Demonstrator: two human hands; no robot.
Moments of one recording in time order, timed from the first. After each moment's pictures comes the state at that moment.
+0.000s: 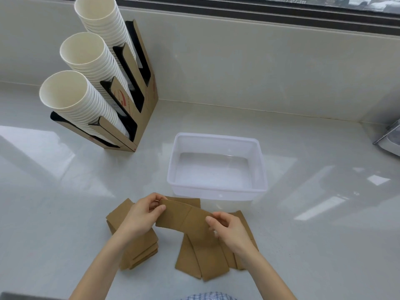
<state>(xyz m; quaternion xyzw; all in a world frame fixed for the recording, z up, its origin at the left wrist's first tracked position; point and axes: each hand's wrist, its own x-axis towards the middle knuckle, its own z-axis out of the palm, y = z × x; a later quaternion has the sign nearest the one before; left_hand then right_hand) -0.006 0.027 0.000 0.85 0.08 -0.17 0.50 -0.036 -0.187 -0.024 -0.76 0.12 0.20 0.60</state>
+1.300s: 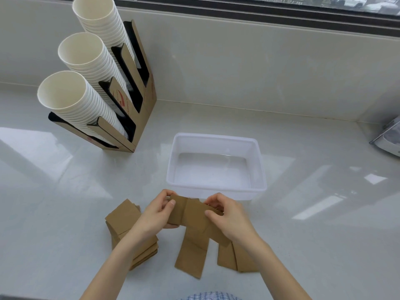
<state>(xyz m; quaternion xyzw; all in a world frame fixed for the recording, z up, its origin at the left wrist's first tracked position) -0.009 0.001 0.010 0.76 0.09 -0.21 0.60 -0.017 -0.184 0.011 -0.87 0.00 0.14 0.47</state>
